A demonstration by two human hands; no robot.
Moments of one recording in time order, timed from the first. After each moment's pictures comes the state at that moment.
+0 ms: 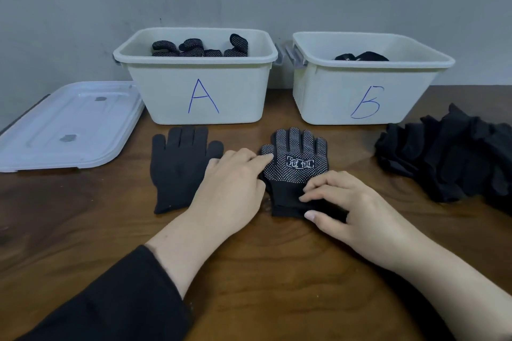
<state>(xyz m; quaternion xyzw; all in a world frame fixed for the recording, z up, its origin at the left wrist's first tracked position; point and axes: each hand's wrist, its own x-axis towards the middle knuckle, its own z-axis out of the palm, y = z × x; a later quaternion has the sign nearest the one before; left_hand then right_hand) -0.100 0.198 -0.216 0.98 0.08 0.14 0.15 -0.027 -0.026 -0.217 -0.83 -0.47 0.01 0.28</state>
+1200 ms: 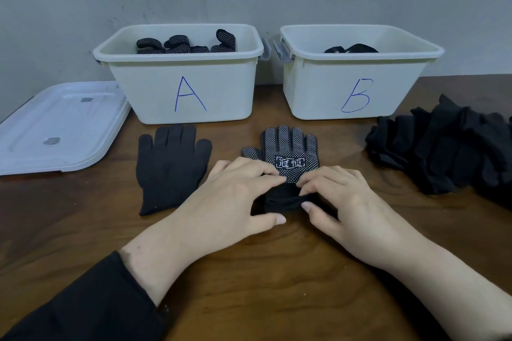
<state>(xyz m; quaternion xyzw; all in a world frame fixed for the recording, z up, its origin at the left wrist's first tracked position) -0.117 0.194 -0.209 0.98 -0.11 0.10 0.15 -0.027 -0.029 -0.220 -0.84 -0.49 -0.06 0.24</state>
